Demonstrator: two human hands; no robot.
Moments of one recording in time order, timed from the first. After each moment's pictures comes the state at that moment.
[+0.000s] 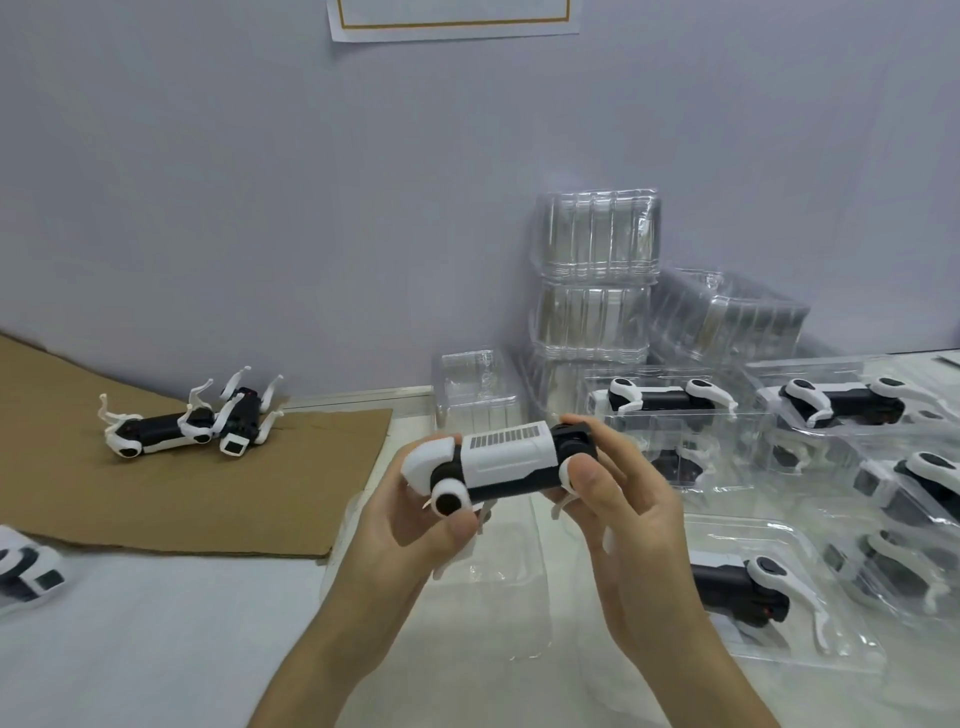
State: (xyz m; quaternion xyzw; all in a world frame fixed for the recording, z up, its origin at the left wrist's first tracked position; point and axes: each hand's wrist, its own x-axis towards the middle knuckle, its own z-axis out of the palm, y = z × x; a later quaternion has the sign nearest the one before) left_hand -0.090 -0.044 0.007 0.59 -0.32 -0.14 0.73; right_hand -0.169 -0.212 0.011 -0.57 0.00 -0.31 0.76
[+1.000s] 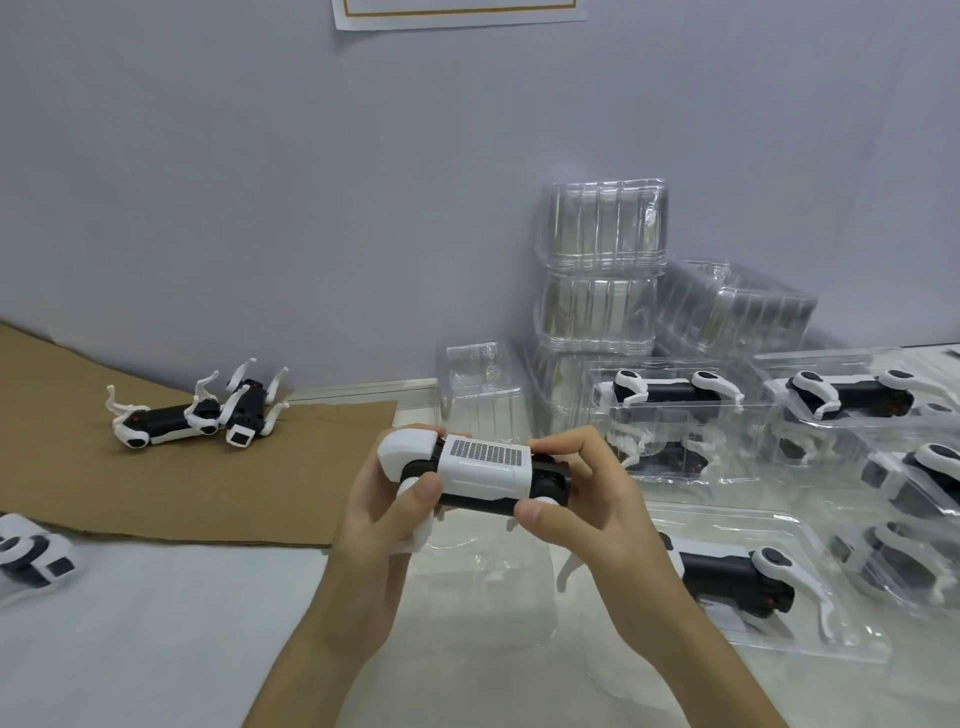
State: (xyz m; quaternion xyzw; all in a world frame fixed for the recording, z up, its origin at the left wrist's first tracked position) left_hand -0.093 -0.036 0.012 0.57 -0.29 -0.09 0.77; right_hand -0.170 -0.211 0.010 -0.67 -0.06 -0.20 0.71
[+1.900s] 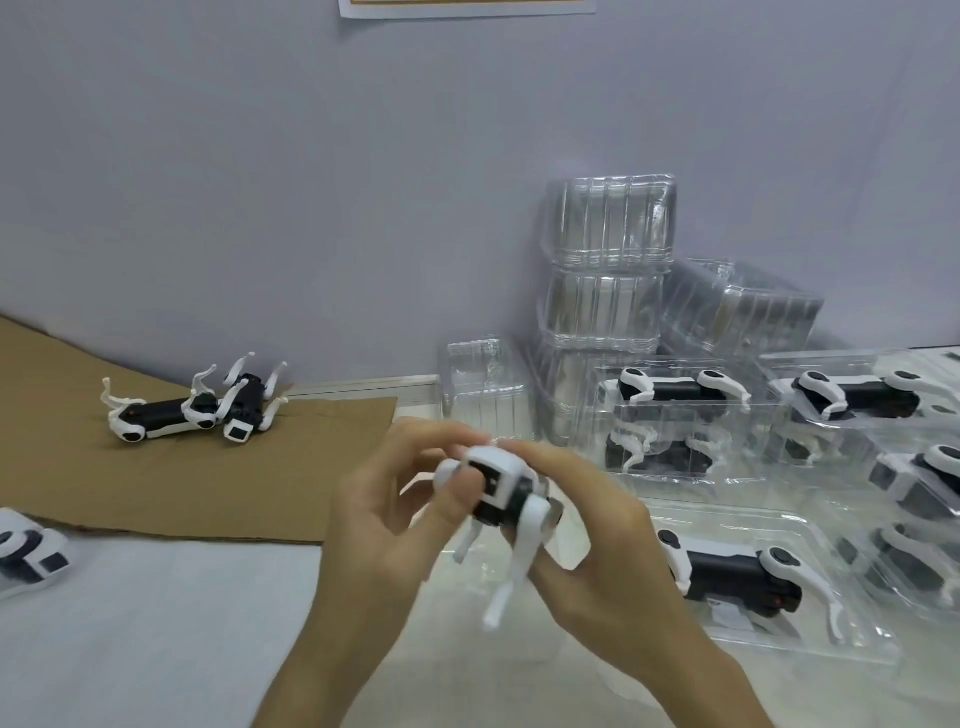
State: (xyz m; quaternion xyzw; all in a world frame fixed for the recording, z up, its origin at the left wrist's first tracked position) left_hand -0.112 -0.037 0.034 0.62 -0.39 0.07 0.68; right_hand -0.166 -0.206 -0.008 -0.84 -0.12 -0.39 0.36
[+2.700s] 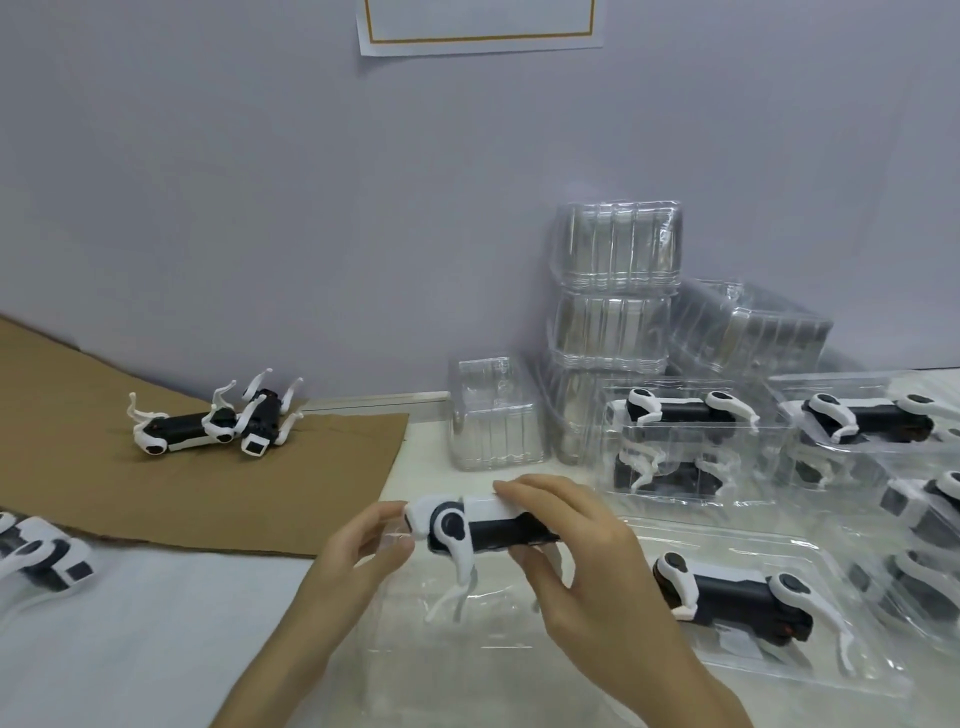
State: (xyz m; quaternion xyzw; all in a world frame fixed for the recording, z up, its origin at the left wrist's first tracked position) left_hand -0.057 0.006 -0.030 0.77 -0.17 -0.11 0.60; right_hand -0.165 -0.202 -0.013 -0.88 -0.07 -0.32 0.34
